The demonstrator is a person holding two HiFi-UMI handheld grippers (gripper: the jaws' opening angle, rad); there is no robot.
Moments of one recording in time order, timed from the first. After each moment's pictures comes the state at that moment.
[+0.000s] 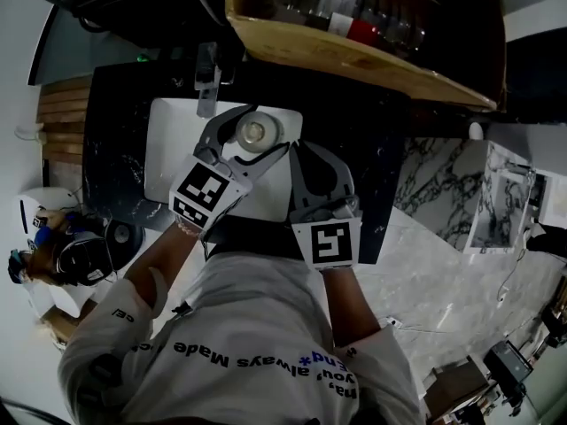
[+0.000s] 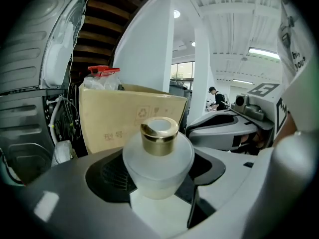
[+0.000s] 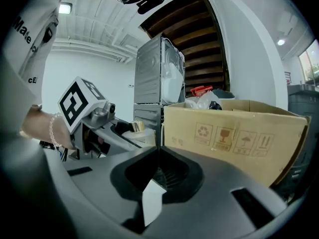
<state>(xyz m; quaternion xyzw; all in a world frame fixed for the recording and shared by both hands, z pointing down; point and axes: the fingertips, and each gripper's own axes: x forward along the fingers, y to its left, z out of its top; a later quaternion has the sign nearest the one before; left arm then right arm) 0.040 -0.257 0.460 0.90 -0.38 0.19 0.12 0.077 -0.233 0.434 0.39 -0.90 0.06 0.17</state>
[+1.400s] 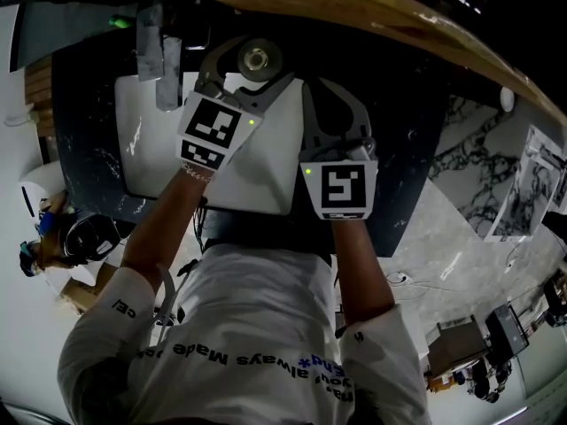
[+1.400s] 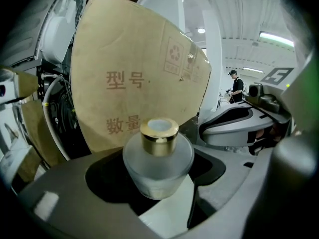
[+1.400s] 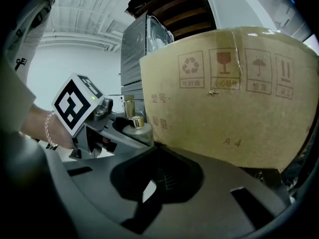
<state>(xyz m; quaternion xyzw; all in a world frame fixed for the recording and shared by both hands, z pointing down) 0.033 -0.357 0.609 0.87 -0.41 0.24 0.13 0.084 -0.323 0.579 0.41 -0.88 0.10 0.20</state>
